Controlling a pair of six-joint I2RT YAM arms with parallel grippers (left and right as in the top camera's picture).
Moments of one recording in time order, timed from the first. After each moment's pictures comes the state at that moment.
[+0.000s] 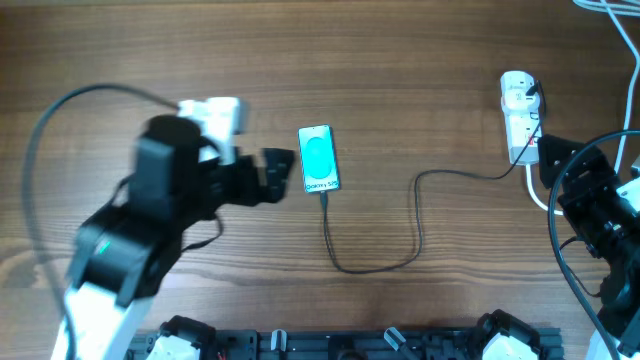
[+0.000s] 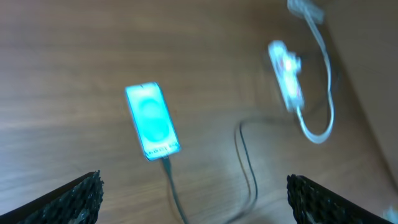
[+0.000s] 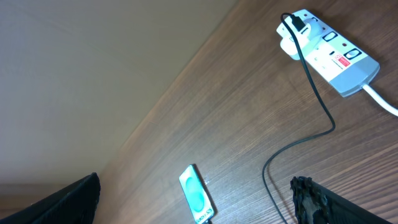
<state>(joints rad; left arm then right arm) -0.33 1.00 1.20 -0.89 0.23 -0.38 -0.55 0.80 1.17 -1.01 -0.61 0.55</state>
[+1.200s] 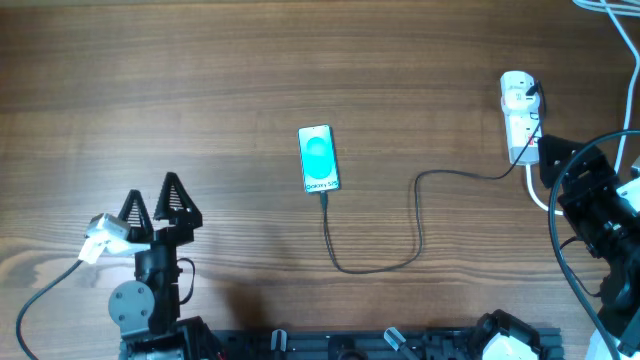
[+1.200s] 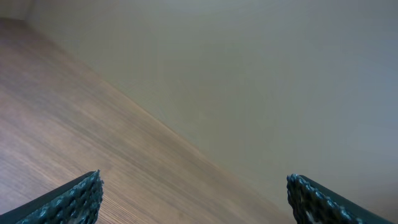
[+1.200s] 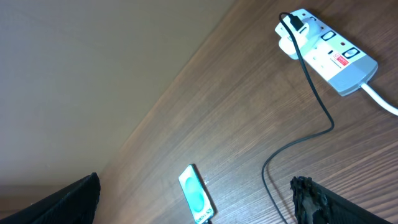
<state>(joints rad) 0.21 0.05 0.10 0.02 0.06 -0.69 -0.55 0.80 1.17 -1.02 -0.60 0.55</state>
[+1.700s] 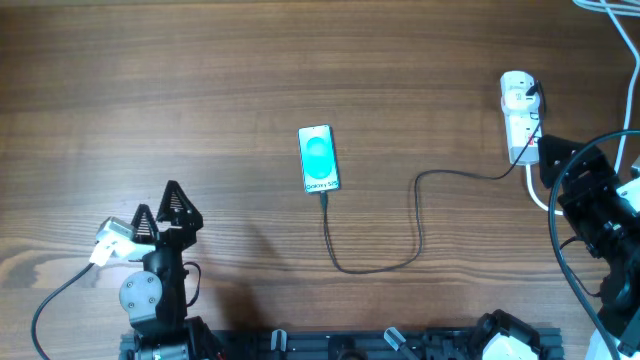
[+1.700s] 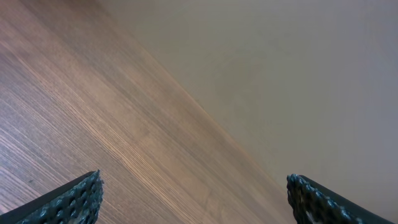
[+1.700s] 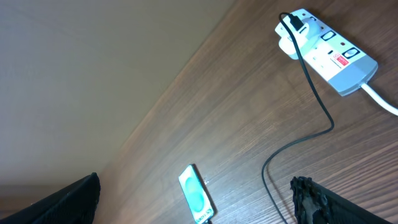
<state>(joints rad) 0.21 0.01 0.01 -0.07 0.00 -0.76 -0.55 0.80 1.17 -1.02 -0.60 0.55</state>
